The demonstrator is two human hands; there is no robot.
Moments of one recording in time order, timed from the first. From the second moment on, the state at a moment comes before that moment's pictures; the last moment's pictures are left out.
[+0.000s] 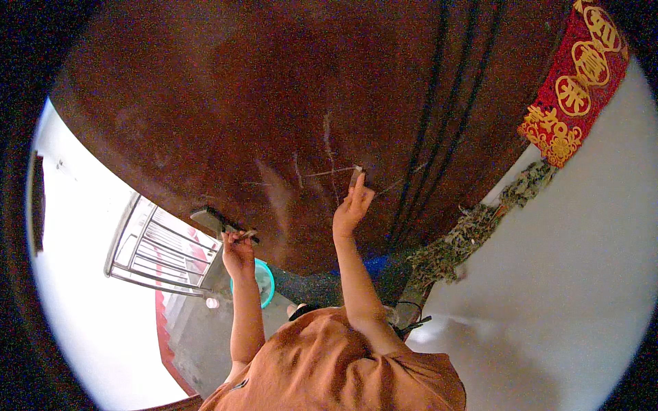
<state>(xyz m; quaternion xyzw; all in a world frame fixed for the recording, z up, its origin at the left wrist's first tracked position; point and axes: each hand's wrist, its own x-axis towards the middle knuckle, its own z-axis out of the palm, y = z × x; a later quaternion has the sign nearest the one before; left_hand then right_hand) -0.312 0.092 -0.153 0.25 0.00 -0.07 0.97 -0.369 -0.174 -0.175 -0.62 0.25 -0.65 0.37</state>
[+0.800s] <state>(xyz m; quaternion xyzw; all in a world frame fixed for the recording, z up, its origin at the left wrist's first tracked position) -0.297 0.097 -0.163 0.23 -0.06 -0.08 0.97 -0.362 -0.184 -0.187 -0.63 0.25 -0.62 0.38</state>
